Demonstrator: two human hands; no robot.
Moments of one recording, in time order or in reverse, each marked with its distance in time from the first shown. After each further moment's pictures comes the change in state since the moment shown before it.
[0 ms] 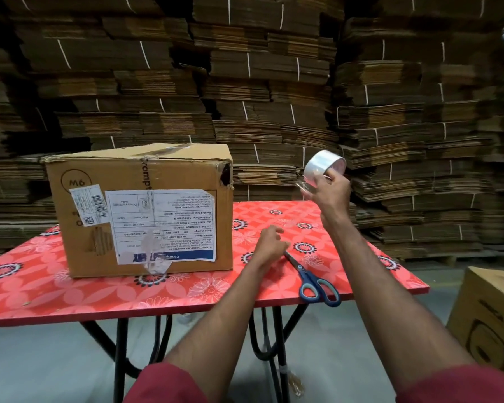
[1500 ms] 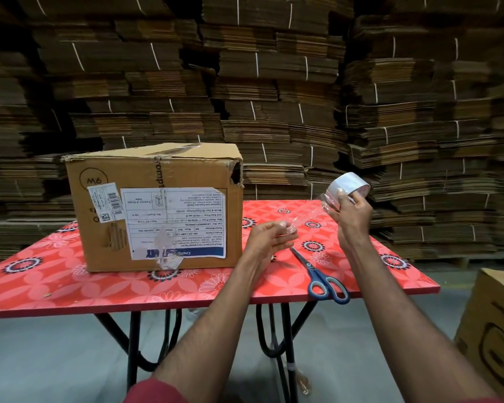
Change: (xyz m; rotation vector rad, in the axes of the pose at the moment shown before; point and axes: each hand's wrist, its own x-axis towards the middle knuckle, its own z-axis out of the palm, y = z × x) left_hand -0.020 -0.003 -0.032 -0.775 -0.099 -0.035; right_hand -0.026 0.022 -0.034 0.236 0.119 0.148
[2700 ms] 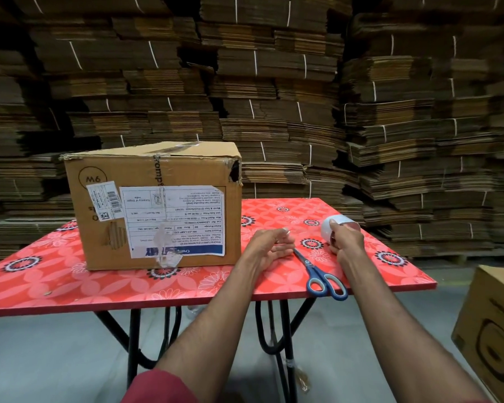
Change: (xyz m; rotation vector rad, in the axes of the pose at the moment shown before) left_hand -0.003 -0.003 0.004 0.023 0.066 -0.203; right_hand -0.007 0.033 -0.030 -0.301 0.199 0.409
